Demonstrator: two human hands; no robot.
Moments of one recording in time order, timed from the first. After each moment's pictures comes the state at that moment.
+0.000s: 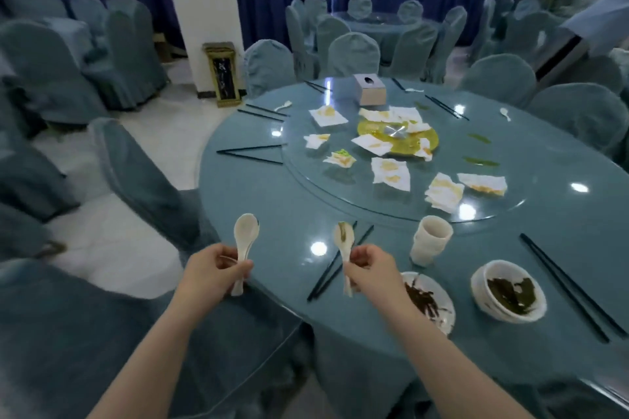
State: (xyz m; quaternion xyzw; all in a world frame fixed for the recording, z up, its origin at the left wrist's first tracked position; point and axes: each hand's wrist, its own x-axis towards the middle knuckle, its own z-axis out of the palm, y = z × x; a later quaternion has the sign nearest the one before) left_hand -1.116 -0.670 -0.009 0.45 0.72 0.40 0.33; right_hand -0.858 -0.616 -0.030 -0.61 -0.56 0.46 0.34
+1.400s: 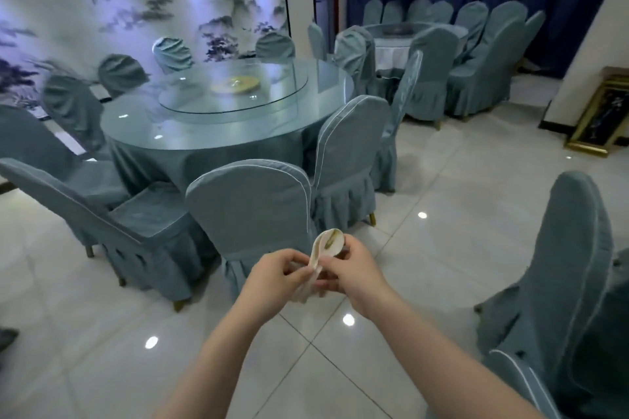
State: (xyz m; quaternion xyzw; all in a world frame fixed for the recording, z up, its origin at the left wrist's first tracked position) left_hand -1.740 -0.919 0.018 0.19 0.88 0.40 0.15; right_hand -1.689 -0.775 0.002 -0.21 -0.60 0.77 0.05
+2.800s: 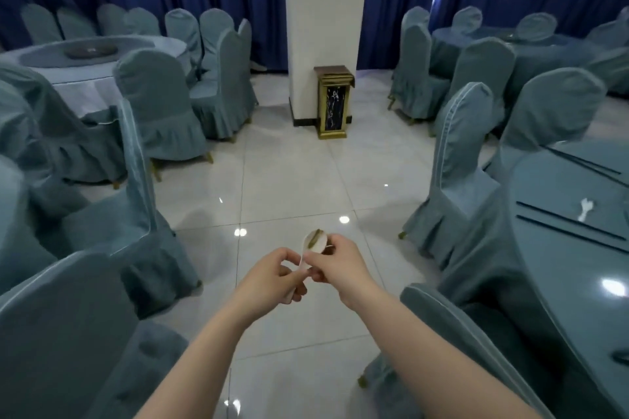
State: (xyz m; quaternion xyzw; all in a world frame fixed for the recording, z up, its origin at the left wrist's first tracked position) left_hand -2.051 -0.205 0.002 0.49 0.67 0.31 0.45; right_hand -1.917 -0.139 -0.013 -0.50 -0.51 0.62 0.32
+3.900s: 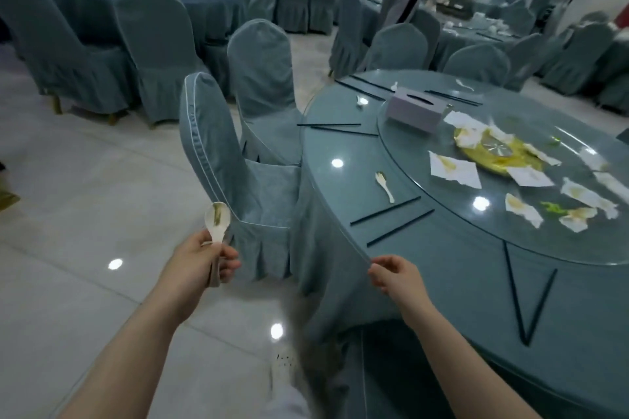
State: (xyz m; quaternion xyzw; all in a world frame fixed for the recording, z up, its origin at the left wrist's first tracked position) left_hand -1.860 0.422 -0.020 0.53 0.44 0.23 0.68; right_hand -1.626 0.202 -0.083 -0.81 -0.11 0.26 0.51
